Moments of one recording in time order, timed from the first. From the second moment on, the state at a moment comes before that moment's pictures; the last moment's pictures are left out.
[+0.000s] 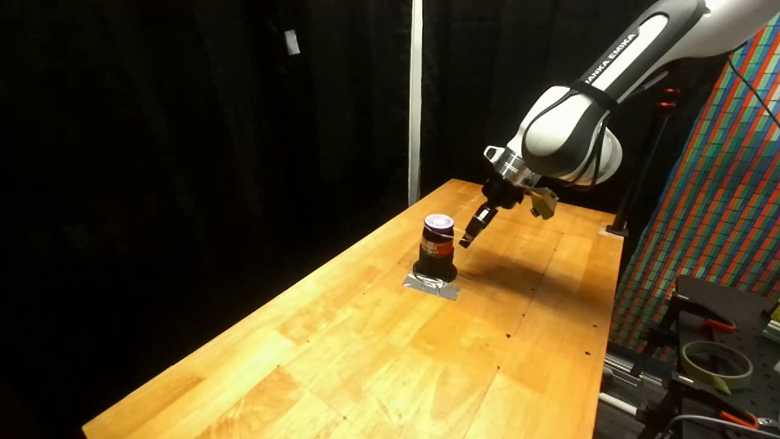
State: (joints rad) arm -0.37 0.42 0.50 -2.29 0.44 3.05 -0.53
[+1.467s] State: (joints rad) arm -1.20 0.82 1.08 -2.49 -0.28 3.42 -0.37
